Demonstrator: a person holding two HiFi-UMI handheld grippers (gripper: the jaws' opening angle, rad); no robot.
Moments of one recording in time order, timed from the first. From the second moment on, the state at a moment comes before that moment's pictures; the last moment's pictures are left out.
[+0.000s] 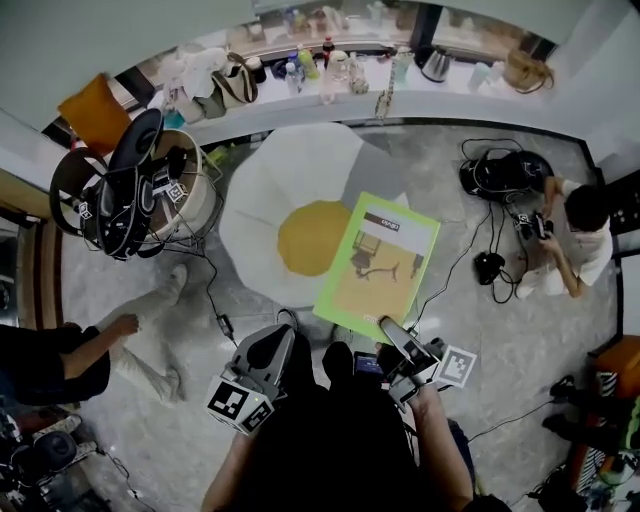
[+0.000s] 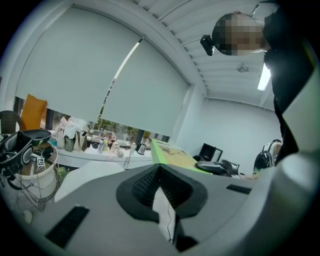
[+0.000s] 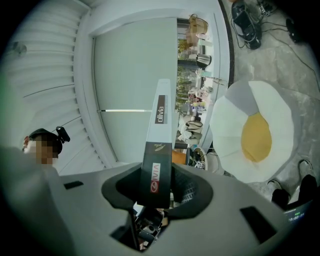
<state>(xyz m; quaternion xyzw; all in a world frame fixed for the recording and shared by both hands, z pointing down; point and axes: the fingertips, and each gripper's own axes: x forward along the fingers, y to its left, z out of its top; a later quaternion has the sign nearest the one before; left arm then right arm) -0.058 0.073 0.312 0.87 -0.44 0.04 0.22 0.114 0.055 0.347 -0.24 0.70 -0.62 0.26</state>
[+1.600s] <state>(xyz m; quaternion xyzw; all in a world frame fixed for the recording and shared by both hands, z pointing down) -0.105 -0.005 0.344 0.92 -0.33 0.06 0.22 0.033 -0.007 0.372 -0.25 0.72 -0.61 0.22</state>
